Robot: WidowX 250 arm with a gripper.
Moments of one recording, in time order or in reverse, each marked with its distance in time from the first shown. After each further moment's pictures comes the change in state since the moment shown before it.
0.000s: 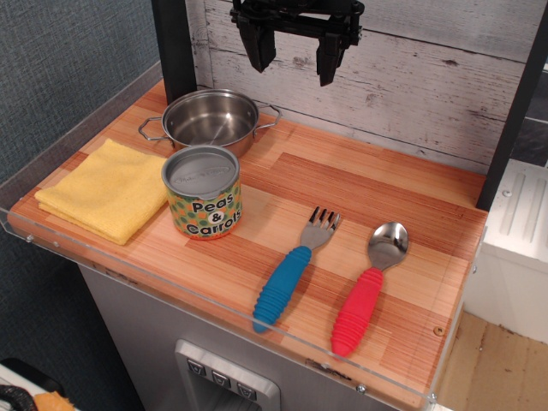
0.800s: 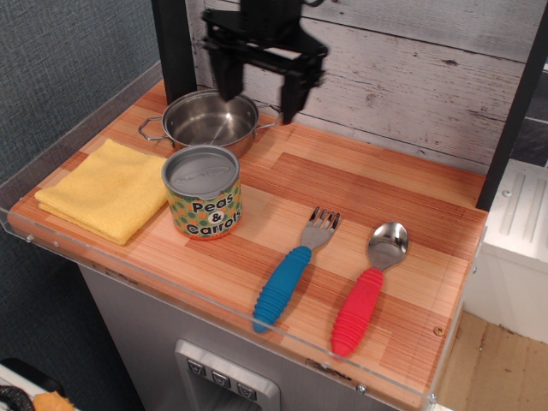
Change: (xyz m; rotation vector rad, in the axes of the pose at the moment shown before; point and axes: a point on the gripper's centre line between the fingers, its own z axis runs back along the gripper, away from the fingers) arm -0.041 0.022 -0.010 0.048 0.201 -0.168
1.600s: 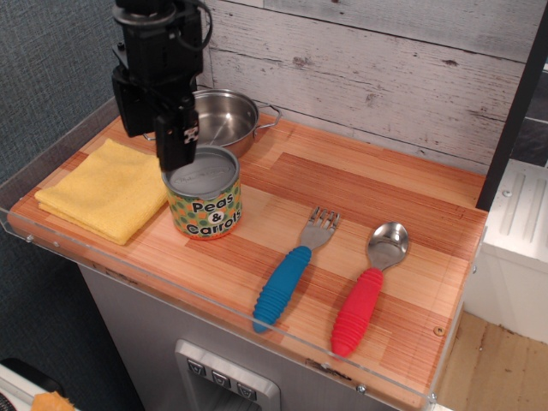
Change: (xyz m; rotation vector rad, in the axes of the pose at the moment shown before) arm -0.064 0.049 -0.020 -0.042 0.076 -0.375
